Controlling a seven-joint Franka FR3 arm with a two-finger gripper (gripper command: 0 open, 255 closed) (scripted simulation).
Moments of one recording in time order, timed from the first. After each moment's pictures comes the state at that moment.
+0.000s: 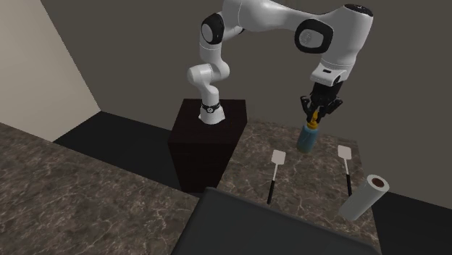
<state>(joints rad) 0.45 0.31 0.37 -1.40 -0.13 1.69 0.81</state>
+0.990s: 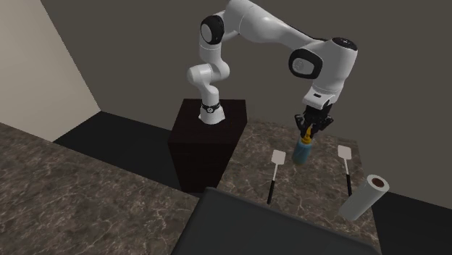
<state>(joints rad) 0.44 0.31 0.36 -1.60 -0.13 1.89 0.82</state>
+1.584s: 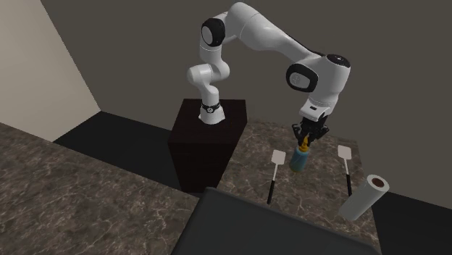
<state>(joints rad) 0.44 0.34 0.35 -1.68 -0.15 1.99 0.83</state>
